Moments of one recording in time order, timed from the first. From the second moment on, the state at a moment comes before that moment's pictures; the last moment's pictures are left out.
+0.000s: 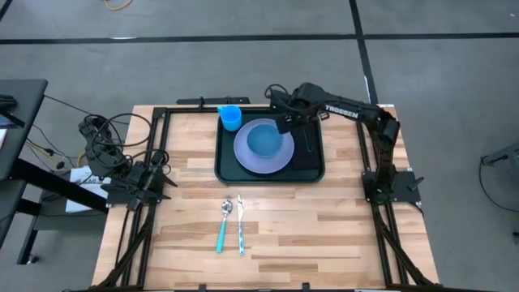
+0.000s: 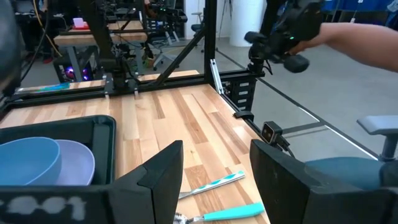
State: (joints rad) left arm -0.84 0.20 0.57 -0.54 -0.49 -0.12; right arm -0.42 1.94 1.83 -1.45 0.27 0.83
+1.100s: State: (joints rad) left arm -0.84 0.20 0.57 -0.55 -0.54 -0.14; right arm -0.54 1.94 1.29 -0.85 0.11 0.84
